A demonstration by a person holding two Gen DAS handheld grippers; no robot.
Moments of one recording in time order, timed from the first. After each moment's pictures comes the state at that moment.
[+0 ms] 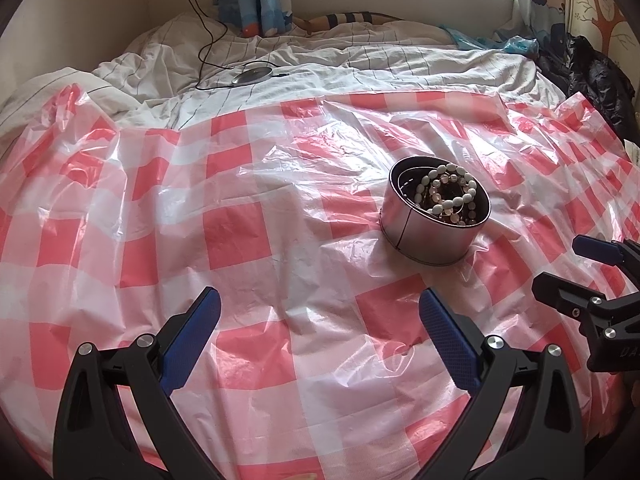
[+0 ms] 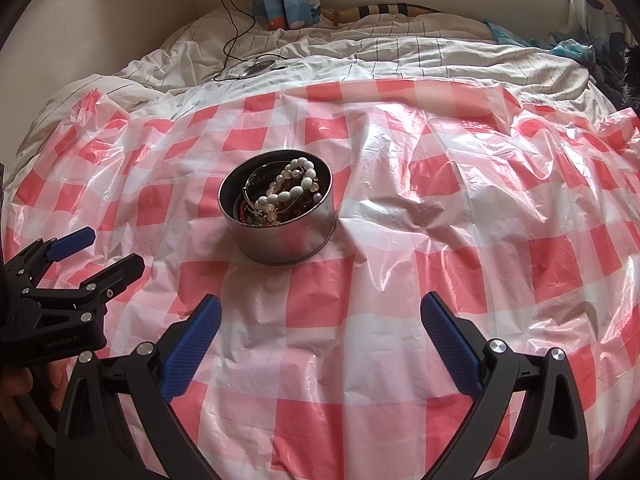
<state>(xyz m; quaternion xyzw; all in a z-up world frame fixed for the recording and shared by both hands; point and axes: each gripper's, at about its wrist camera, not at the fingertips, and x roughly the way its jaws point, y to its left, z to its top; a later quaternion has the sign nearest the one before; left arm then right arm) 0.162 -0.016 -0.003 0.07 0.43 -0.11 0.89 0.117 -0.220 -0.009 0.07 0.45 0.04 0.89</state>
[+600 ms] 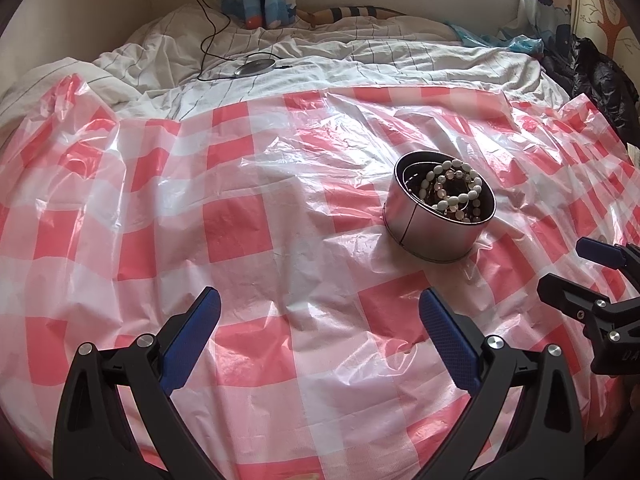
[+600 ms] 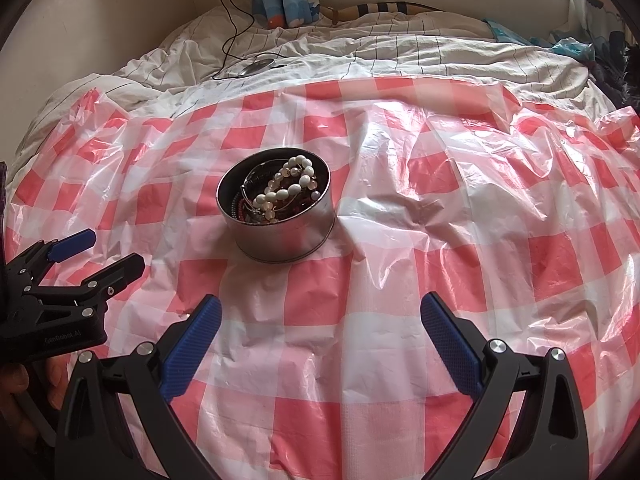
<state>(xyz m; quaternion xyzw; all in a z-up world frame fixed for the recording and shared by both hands) 0.166 -0.014 -0.007 0.06 0.45 -0.11 0.89 0.118 -0.220 -0.011 0.07 0.45 0.04 0.89</state>
